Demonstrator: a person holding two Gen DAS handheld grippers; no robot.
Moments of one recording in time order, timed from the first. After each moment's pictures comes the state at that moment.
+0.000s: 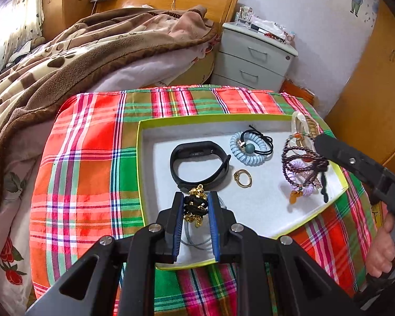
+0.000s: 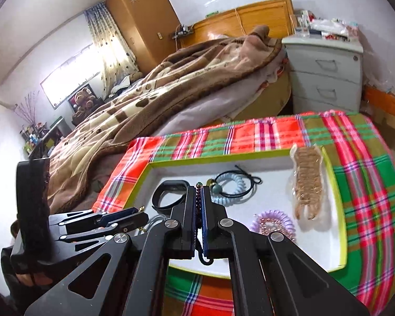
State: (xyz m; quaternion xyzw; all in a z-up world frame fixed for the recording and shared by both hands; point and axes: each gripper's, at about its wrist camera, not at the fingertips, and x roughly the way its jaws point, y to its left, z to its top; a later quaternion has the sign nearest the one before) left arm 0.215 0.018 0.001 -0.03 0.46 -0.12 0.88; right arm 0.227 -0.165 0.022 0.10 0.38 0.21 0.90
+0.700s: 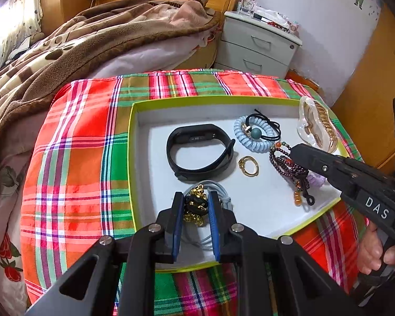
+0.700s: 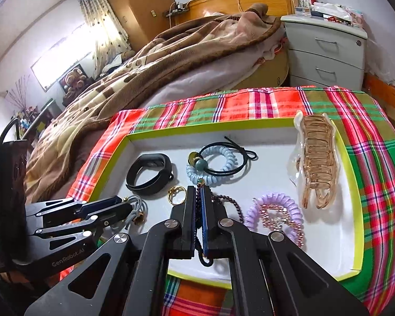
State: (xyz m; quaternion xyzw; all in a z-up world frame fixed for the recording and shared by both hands) left arm 0.221 0.012 -0.018 -0.02 0.48 -0.11 0.87; right arm 0.245 -0.159 -0.011 0.07 0.43 0.20 0.88
